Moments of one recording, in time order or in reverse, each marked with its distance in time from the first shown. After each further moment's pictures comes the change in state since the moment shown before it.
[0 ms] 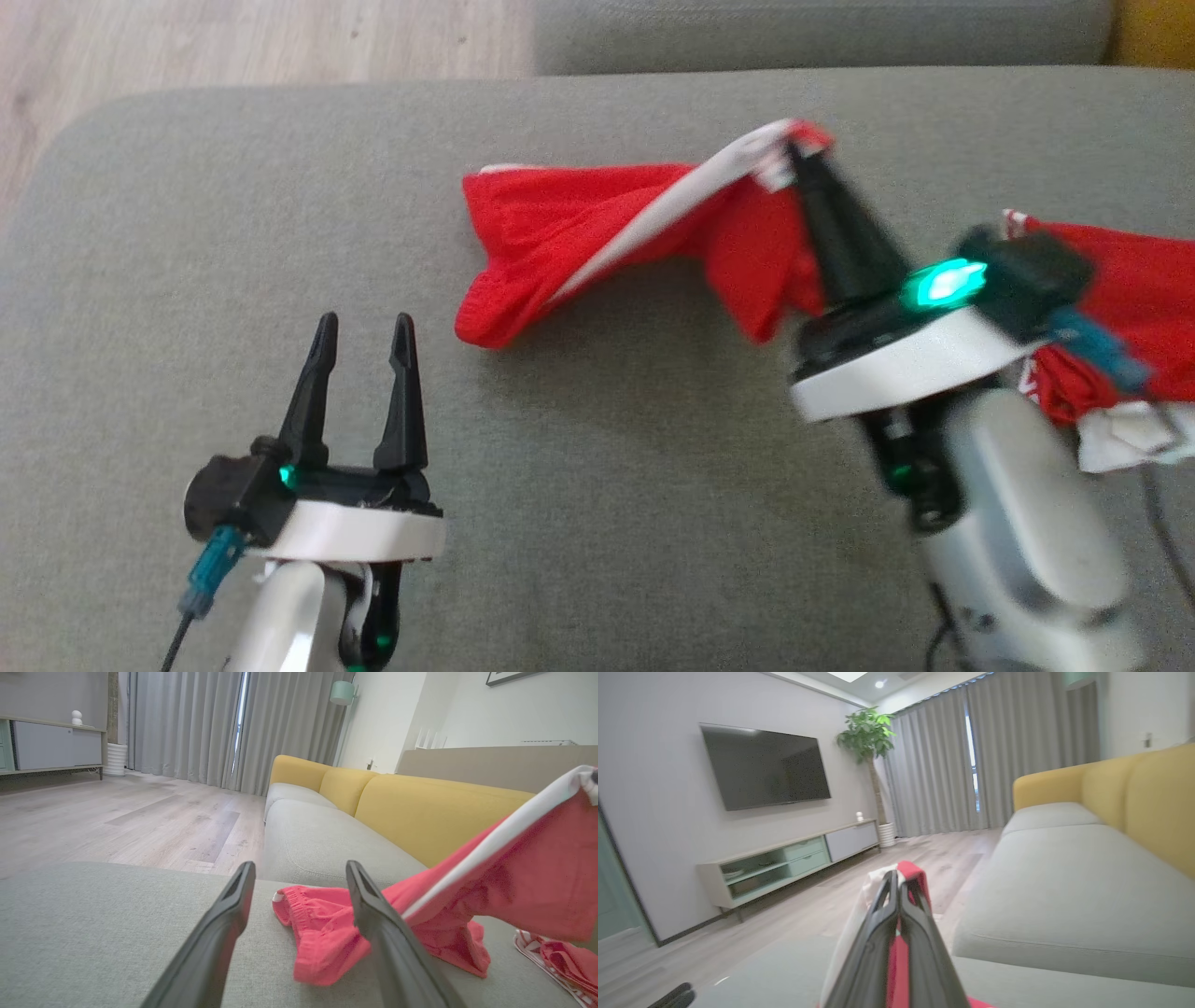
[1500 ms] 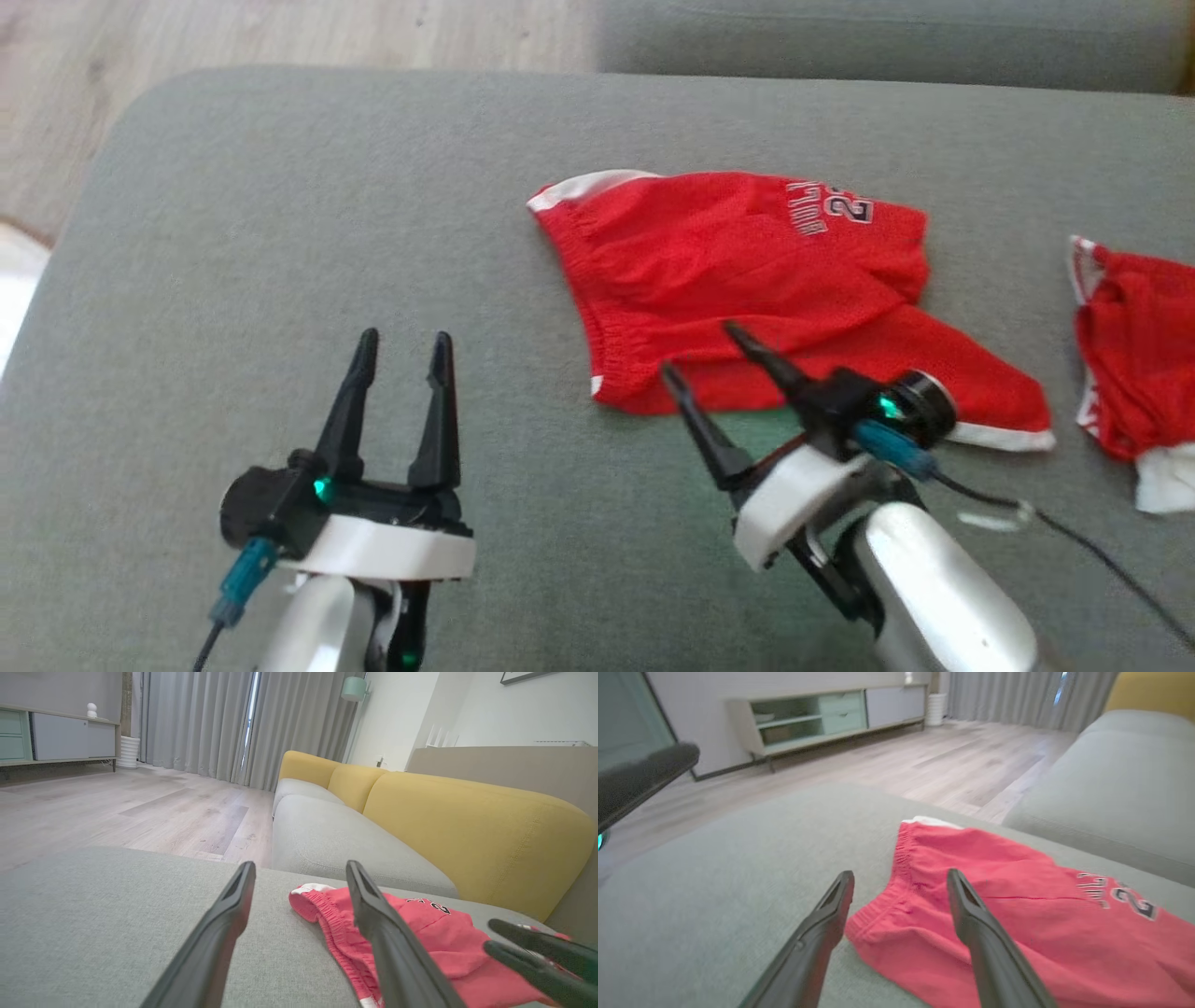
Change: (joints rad) left arm 0.028 0.000 -0.060 -0.013 -0.017 0.000 0.000; right arm 0.144 -0.025 0.100 0.135 -0.227 0.000 0.069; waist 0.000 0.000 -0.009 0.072
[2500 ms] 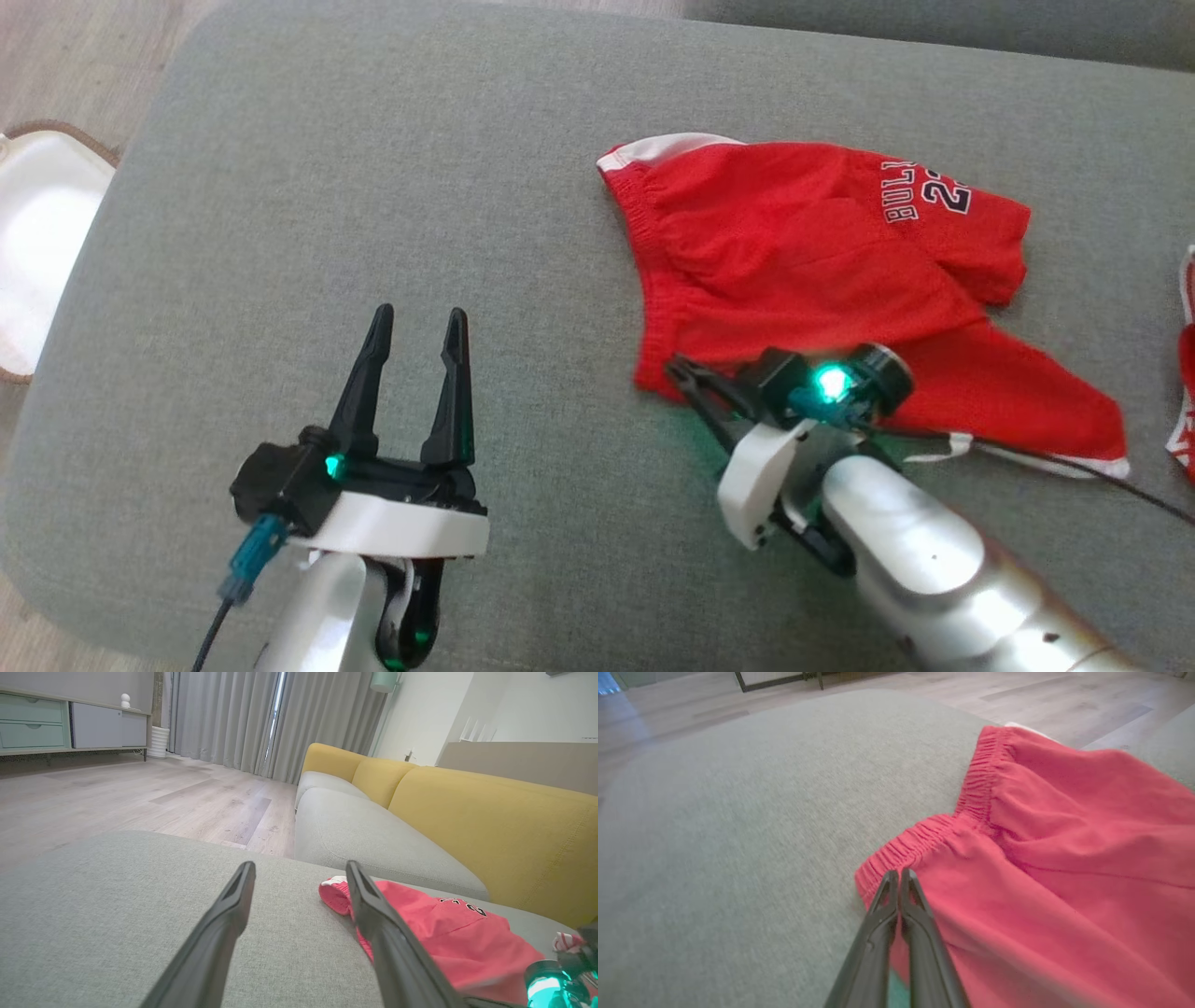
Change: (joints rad) left arm -0.046 0.000 -0.043 0.005 -0.037 0.018 0.000; right arm -0.313 -0.066 0.337 0.488 0.129 0.000 -0.093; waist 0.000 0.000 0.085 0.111
